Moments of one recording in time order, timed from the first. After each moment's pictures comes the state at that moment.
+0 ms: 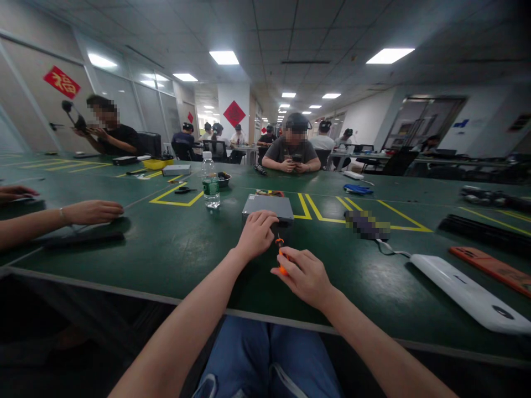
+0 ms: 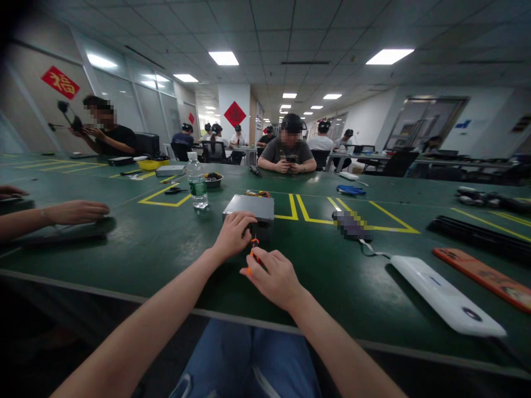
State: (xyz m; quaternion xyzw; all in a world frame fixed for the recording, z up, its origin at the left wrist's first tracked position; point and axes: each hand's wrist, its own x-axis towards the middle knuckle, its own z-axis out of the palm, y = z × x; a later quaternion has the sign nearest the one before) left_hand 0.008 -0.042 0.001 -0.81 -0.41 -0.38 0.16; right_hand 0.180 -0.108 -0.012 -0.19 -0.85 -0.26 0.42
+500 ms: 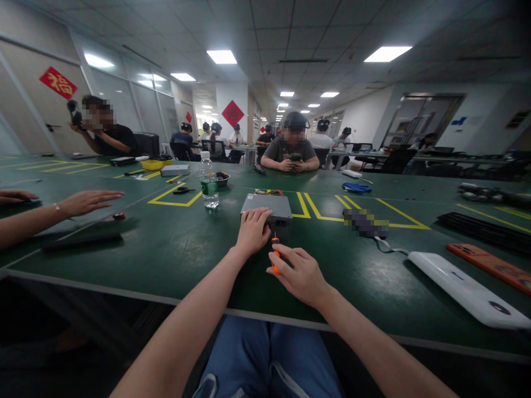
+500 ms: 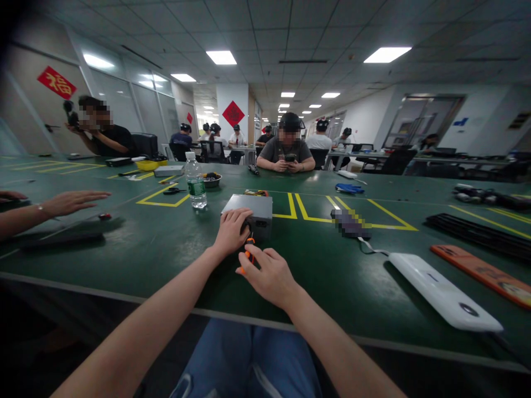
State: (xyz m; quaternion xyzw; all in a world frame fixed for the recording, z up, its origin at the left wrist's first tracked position) left_hand 0.010 -0.032 -0.006 -0.77 -0.49 -0.37 0.16; right_hand 0.174 -0.107 -0.014 -0.22 -0.86 -0.26 0.37
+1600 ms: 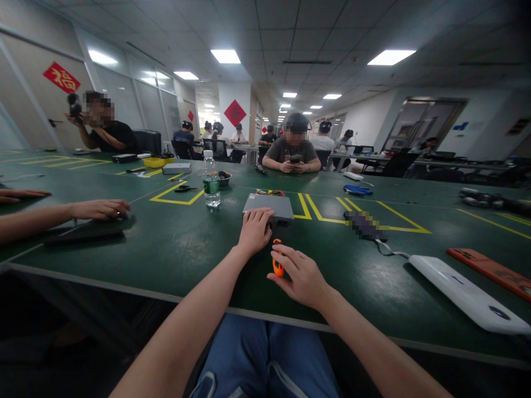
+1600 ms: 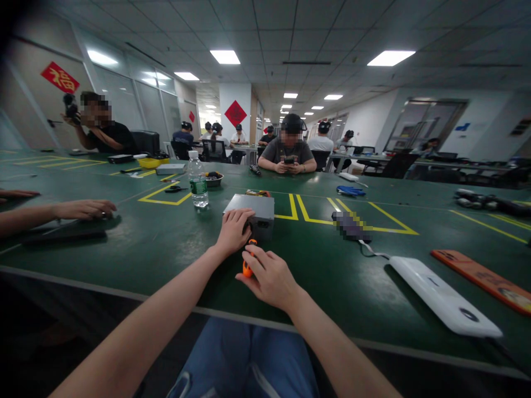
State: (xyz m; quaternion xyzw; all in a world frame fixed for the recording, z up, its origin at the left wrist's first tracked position) left_hand 0.011 -0.031 -0.008 -0.77 -0.50 -0.37 0.15; right_hand 0.175 -0.109 -0.013 -0.22 -0.89 -0.15 0.36
